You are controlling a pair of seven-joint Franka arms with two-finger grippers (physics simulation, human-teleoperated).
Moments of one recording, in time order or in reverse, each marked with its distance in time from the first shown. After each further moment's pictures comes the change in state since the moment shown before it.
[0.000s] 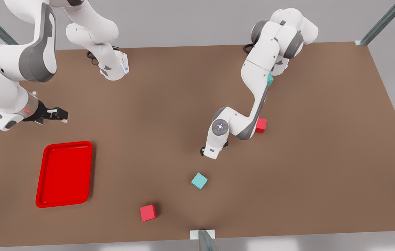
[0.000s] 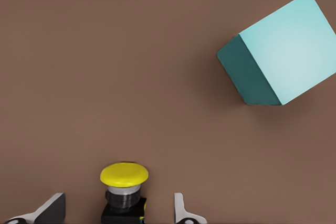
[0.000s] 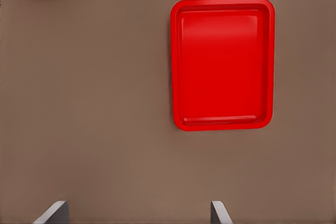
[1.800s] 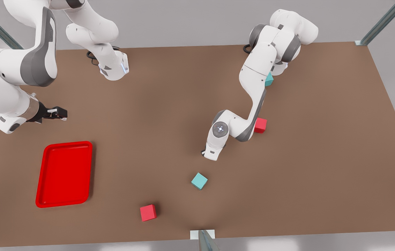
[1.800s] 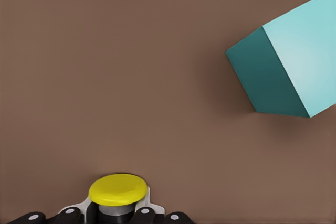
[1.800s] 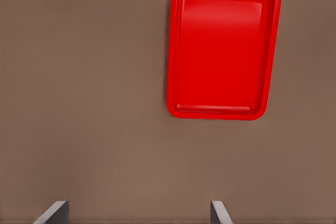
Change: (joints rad) left arm 0.001 0.048 -0.002 0.002 -0.023 0.071 -0.027; right arm -0.002 0.023 -0.003 0.007 -0.030 -0.056 -0.079
